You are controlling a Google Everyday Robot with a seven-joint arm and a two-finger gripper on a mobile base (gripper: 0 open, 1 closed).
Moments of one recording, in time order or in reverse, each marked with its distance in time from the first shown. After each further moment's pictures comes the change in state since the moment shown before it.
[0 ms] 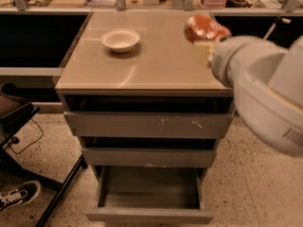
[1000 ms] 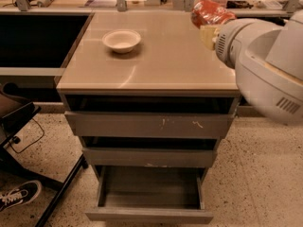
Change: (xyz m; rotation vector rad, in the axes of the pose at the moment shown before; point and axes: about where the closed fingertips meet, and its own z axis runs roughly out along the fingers) arm -0.032 -0.010 0.029 0.023 -0.034 0.017
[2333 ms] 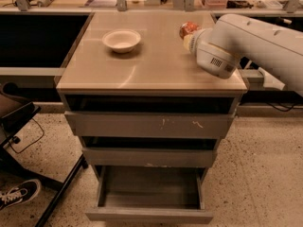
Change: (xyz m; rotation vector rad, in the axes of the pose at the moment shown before) arm 0.067 -0.003 0.196 0.043 0.165 0.109
